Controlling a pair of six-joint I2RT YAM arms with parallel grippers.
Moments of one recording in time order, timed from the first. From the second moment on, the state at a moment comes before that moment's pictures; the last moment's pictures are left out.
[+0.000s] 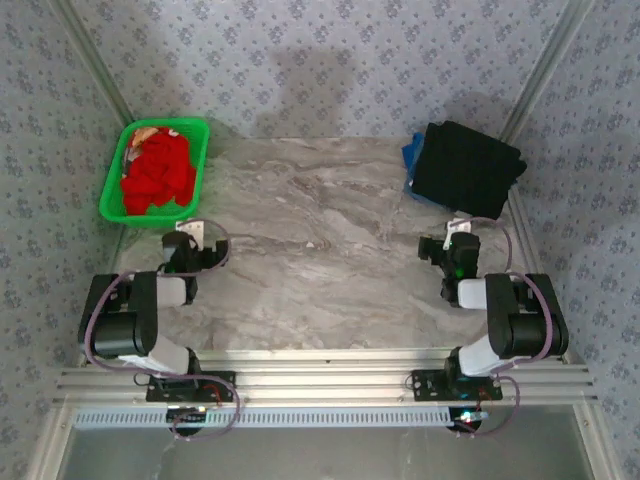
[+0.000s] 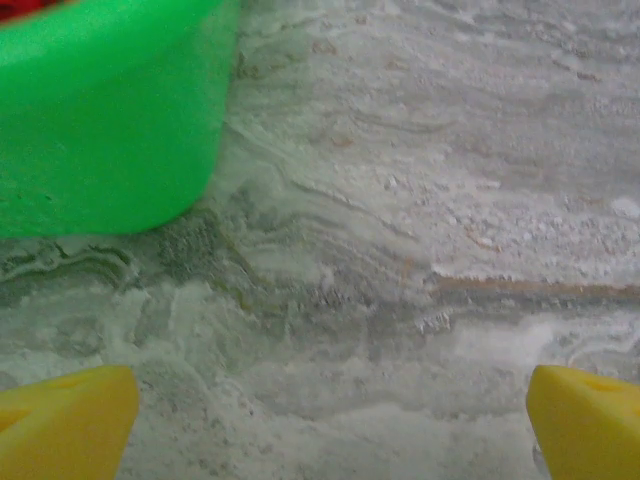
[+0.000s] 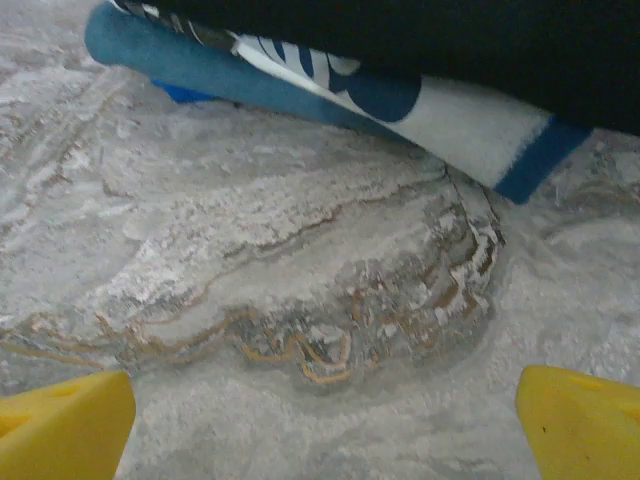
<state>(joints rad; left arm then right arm) 0.04 1.51 0.37 0.61 0.04 0.03 -0.01 1.50 0.34 0.65 0.12 0.03</state>
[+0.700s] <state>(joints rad) 0.04 1.53 0.39 0.68 0.01 -0.01 -0.02 1.51 0.35 0.72 0.10 0.01</state>
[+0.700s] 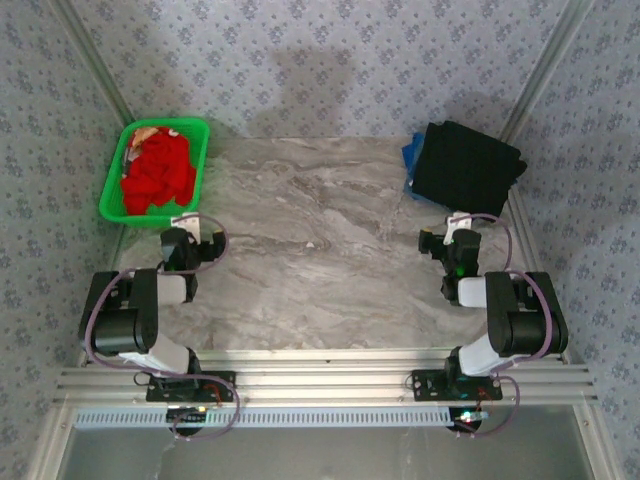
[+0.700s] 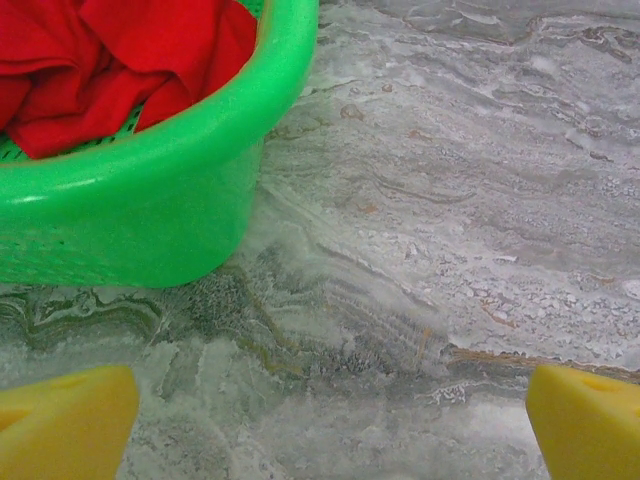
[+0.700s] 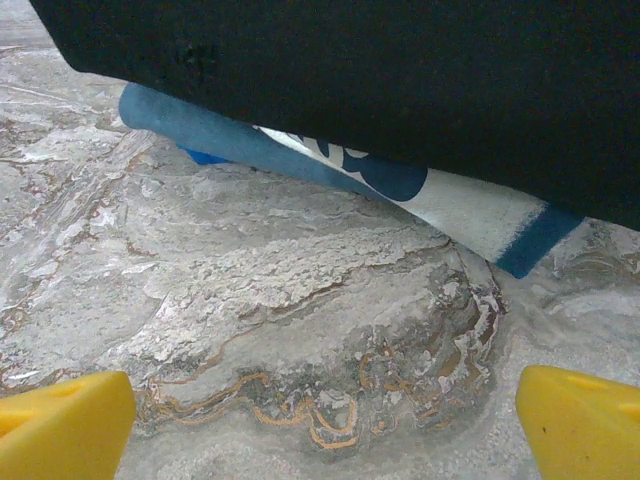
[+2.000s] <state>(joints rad) 0.18 2.01 2.04 -0.92 0.07 -0.29 0.57 1.21 1.01 -0.41 0.07 0.28</state>
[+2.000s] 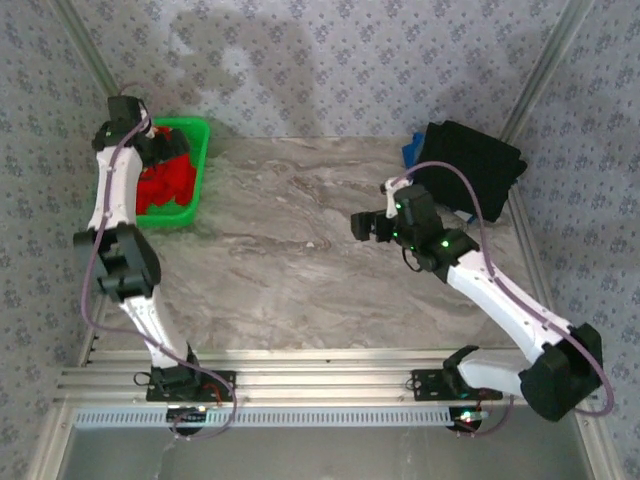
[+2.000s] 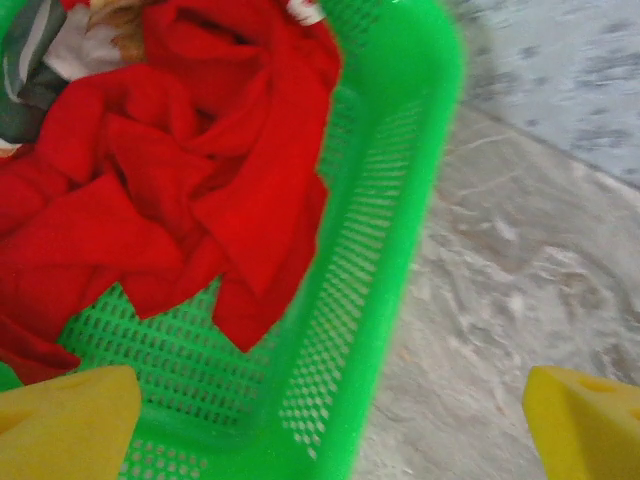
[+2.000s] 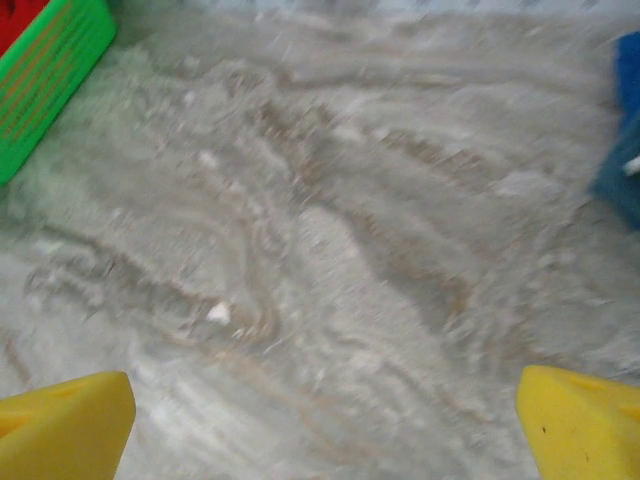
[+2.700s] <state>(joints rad) 0.18 2.63 2.65 -1.30 -0.23 -0.41 0.66 1.24 1.13 -0.42 -0.02 0.37</state>
